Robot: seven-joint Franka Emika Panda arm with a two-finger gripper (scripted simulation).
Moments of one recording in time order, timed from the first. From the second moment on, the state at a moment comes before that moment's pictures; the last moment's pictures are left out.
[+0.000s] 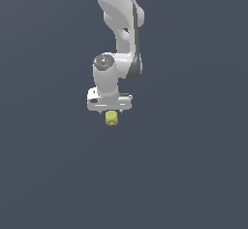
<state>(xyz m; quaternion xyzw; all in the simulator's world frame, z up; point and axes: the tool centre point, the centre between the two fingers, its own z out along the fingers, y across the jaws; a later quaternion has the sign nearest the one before) -0.063 -0.066 0.089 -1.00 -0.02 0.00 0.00</state>
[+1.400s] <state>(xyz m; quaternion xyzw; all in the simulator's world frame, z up) -0.064 -0.066 0.041 -1.00 -0.03 0.00 0.00</state>
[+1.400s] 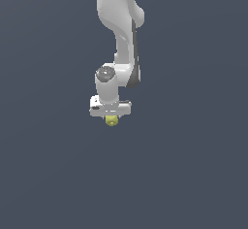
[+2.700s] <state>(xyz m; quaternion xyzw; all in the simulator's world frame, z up) 0.028 0.046 0.167 -1.00 -0.03 0.00 0.00</state>
